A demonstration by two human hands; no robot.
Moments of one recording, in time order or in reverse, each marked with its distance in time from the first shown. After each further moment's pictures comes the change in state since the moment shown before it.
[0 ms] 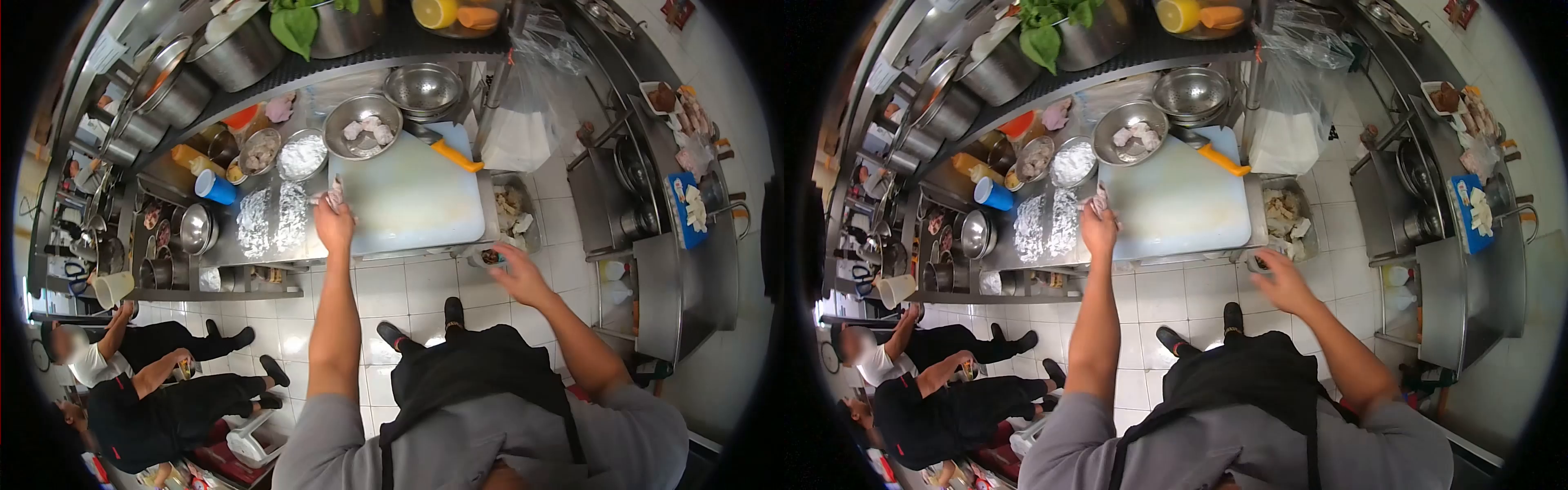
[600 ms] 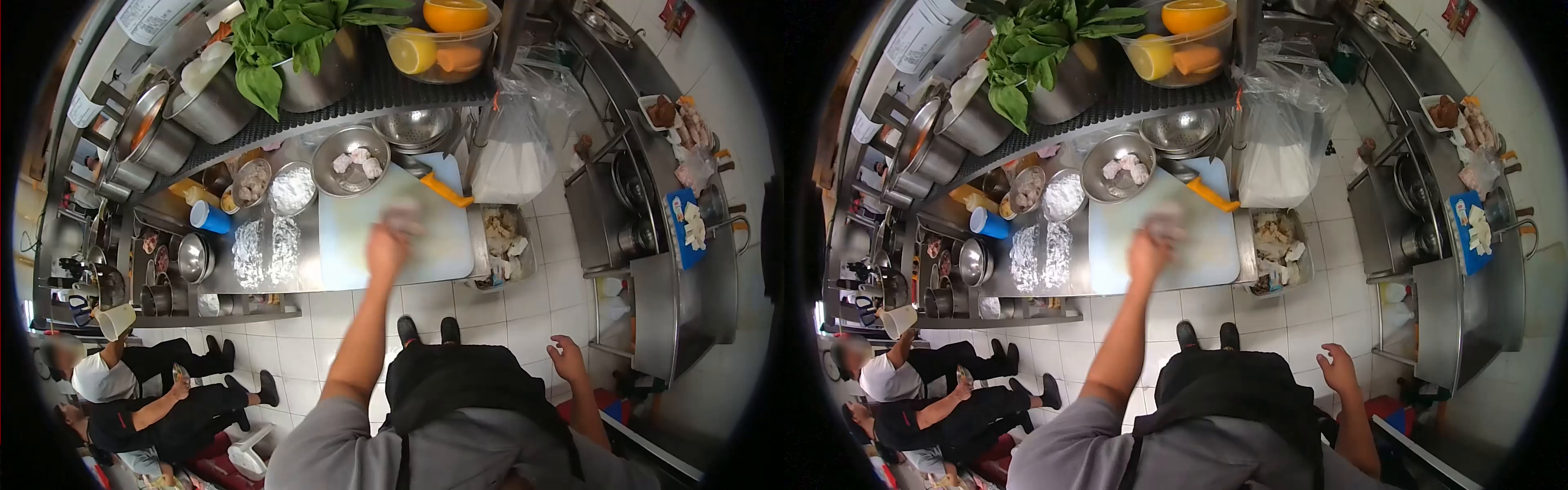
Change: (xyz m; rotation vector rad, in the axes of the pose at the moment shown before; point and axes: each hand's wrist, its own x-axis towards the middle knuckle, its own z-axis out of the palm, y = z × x) left_hand -0.011 0.055 0.102 0.165 -0.232 0.206; right_hand -0.170 0.106 -0.049 -0.079 0.099 0.595
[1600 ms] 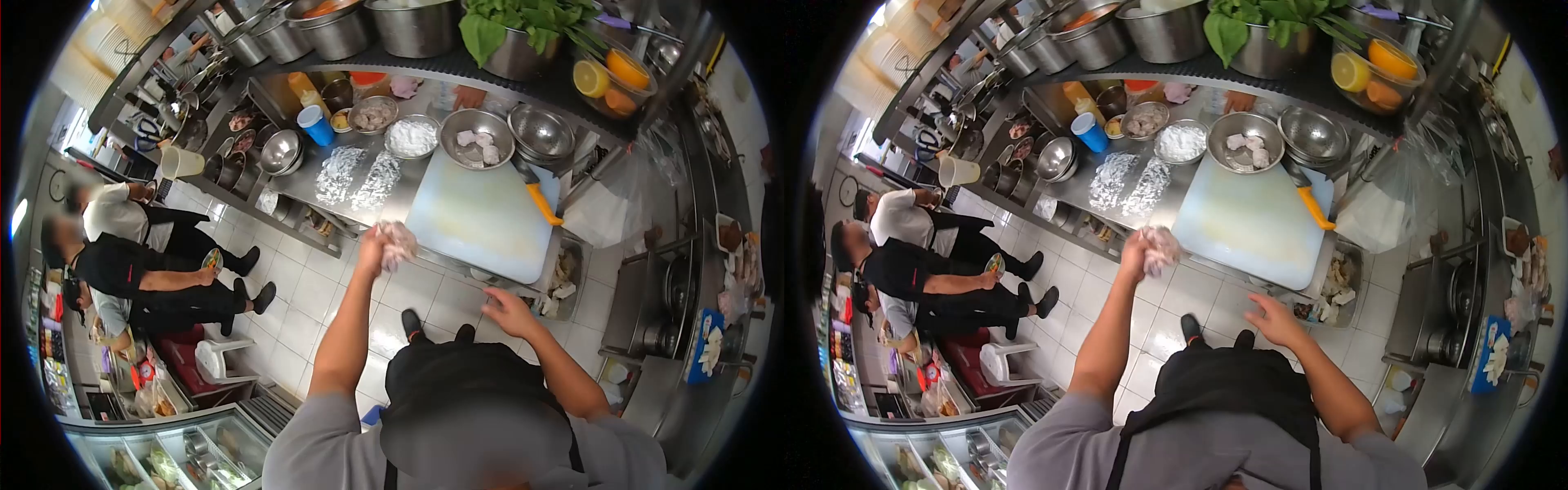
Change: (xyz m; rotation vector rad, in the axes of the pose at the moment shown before) left_hand -0.119 -0.159 -0.136 -1.222 0.207 -0.374; right_hand 0.097 -0.244 0.112 0.029 -0.665 -0.675
